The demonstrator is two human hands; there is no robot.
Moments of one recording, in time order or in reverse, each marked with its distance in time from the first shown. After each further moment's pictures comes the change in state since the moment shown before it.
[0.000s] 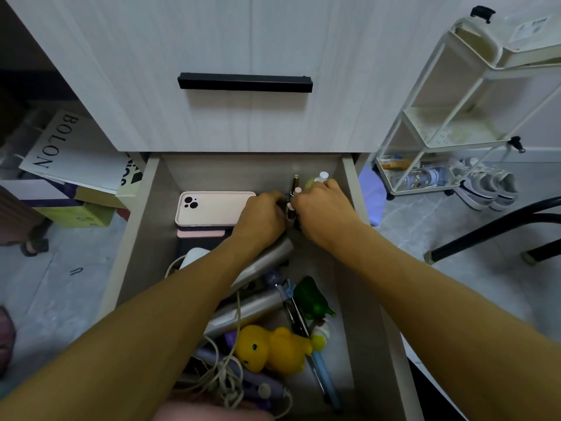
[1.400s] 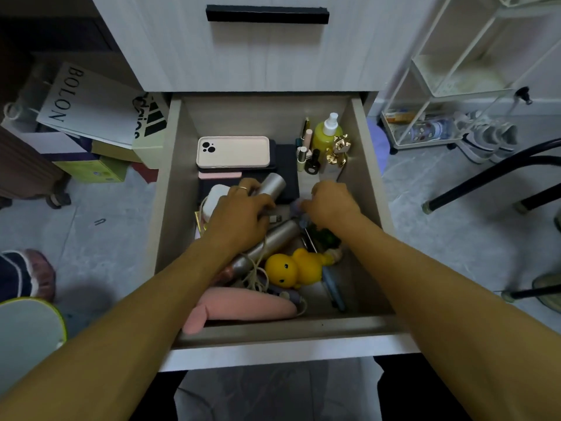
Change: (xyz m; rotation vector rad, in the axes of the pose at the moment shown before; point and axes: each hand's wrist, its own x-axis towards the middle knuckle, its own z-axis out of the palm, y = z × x) left_hand -0.125 -0.048 -0.031 0.309 -0.082 0.162; right_hand -0.065 -0.056 0.020 0.826 -0.281 0.563
